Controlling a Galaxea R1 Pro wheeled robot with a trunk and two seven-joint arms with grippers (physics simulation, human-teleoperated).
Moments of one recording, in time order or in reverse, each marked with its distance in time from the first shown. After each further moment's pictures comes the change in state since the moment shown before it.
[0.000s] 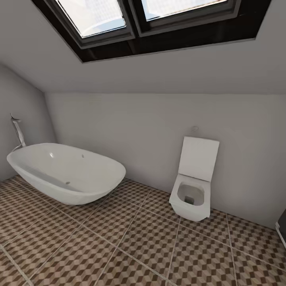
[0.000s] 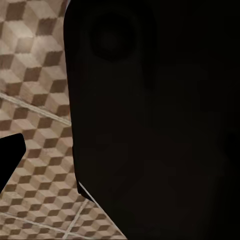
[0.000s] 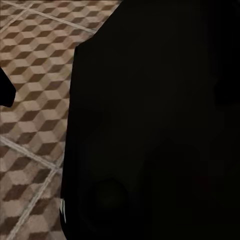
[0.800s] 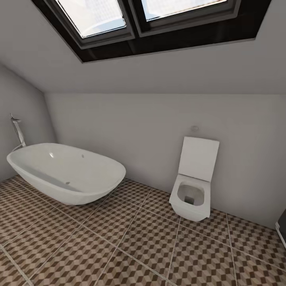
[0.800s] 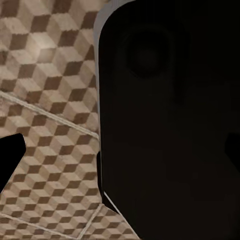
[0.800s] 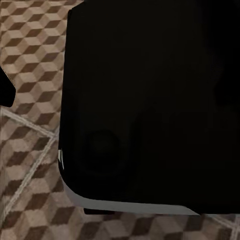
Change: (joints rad) left arm 0.001 0.037 0.009 -0.017 -0.005 -0.016 0.001; right arm -0.012 0.012 -0.003 -0.033 -0.001 -0.058 -0.006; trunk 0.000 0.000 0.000
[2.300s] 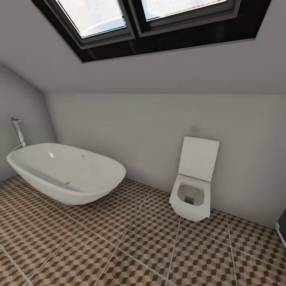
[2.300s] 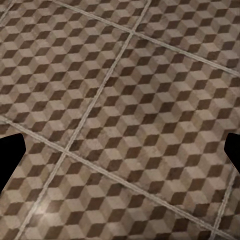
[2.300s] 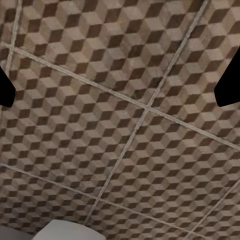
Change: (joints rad) left arm -0.001 -0.003 0.001 -0.669 0.000 -0.038 0.000; right arm 0.000 0.000 0.001 -0.686 0.022 -0.126 -0.063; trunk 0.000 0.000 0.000
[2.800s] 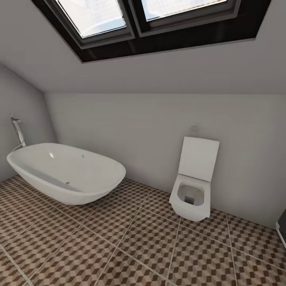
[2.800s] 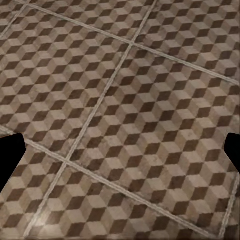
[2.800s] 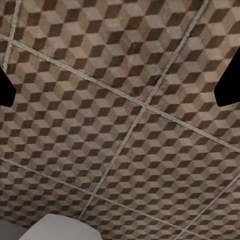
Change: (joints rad) left arm 0.000 0.008 -0.006 0.048 0.001 -0.101 -0.006; right arm 0.000 0.001 0.005 -0.003 0.024 -0.008 0.010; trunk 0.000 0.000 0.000
